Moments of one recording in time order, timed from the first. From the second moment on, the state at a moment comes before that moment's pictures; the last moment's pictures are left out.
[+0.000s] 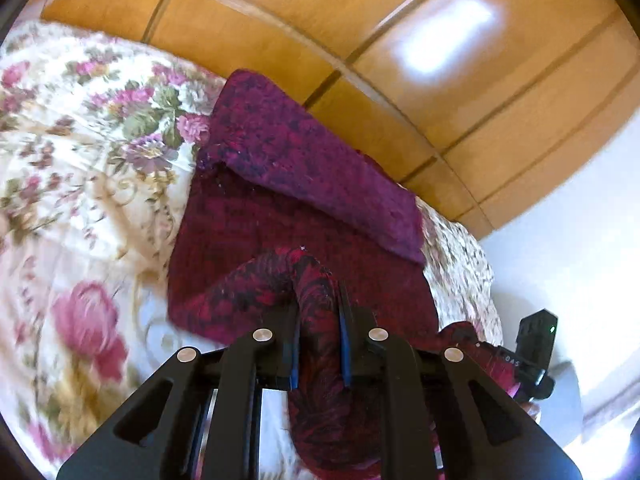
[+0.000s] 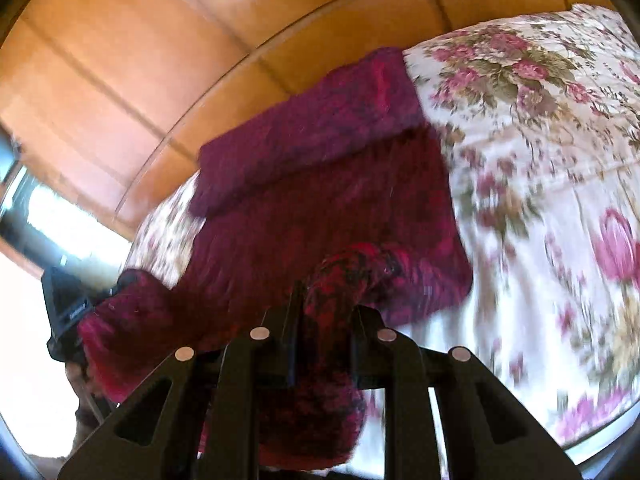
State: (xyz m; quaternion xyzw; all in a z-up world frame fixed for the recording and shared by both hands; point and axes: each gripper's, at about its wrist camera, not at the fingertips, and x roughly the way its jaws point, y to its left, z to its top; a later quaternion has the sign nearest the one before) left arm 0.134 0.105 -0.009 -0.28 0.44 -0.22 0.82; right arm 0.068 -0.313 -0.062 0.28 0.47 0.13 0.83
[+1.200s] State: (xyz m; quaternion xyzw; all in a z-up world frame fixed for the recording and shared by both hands) left arm 0.141 0.135 -0.077 -0.23 0.47 -0.18 0.83; right arm 0.077 -0.346 -0.100 0.22 0.47 0.06 0.85
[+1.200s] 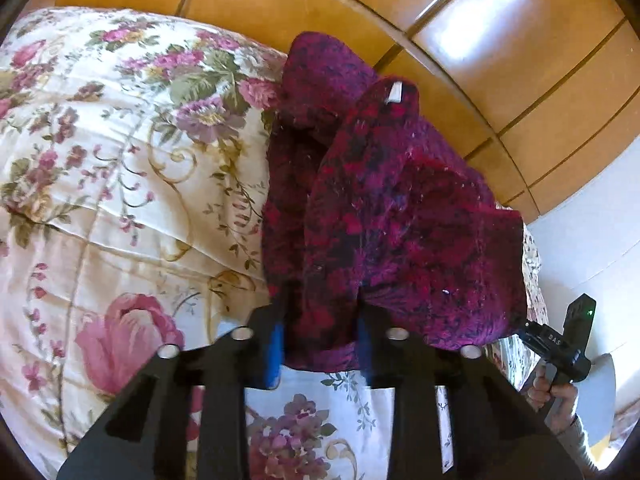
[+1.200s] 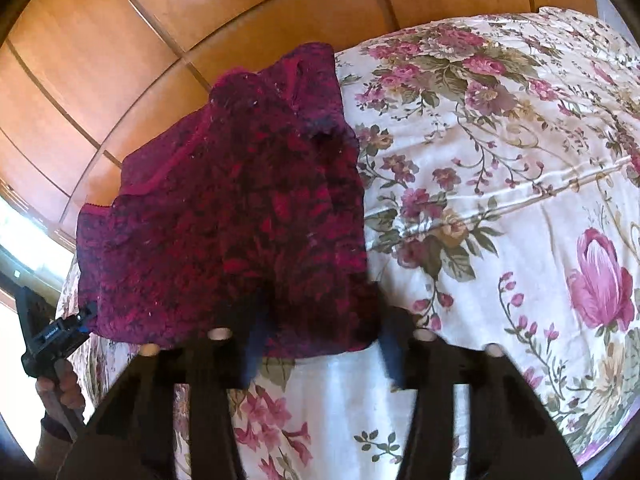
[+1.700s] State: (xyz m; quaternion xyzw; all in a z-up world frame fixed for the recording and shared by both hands) left arm 0.057 0.141 -0.051 -0.25 0.47 -0.20 0.83; right arm 0.019 -0.352 -0.066 0.24 0.46 0.09 0.85
